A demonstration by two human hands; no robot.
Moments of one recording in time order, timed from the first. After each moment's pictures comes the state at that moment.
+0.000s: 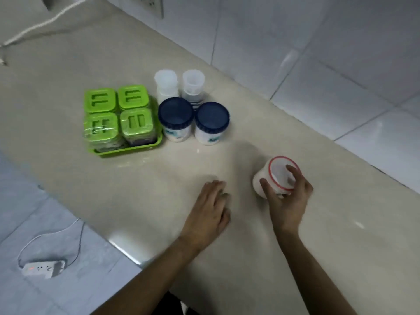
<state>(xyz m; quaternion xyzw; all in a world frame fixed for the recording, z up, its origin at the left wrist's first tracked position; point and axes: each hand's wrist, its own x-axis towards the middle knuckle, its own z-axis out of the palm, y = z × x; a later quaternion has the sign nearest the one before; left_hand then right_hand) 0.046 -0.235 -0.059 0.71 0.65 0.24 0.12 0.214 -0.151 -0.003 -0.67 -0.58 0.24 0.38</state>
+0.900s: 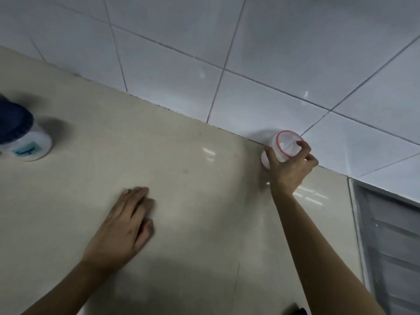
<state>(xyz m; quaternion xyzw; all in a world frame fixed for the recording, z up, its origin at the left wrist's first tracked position) 0.196 -0.169 -0.074 0.79 0.58 0.16 0.09 0.540 -0.005 -0.036 -0.82 -0.42 0.04 0.40</state>
